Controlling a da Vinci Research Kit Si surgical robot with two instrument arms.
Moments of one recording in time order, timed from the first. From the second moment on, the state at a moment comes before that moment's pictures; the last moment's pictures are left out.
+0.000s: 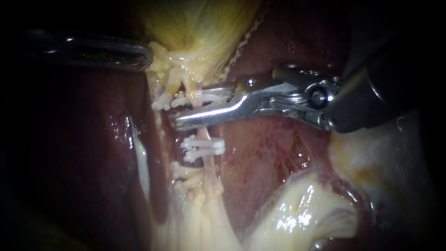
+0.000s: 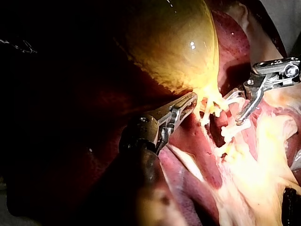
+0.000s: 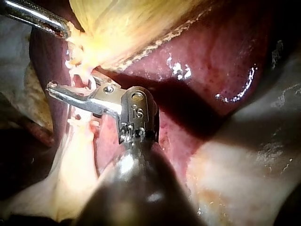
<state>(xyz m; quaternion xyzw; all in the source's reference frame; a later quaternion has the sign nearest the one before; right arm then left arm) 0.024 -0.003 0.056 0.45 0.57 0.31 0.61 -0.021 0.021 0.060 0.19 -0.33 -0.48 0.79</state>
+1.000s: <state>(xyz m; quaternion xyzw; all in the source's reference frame) 0.024 -0.003 0.056 0.51 0.54 0.29 0.60 -0.021 0.021 0.060 0.20 -0.33 -0.48 0.79</state>
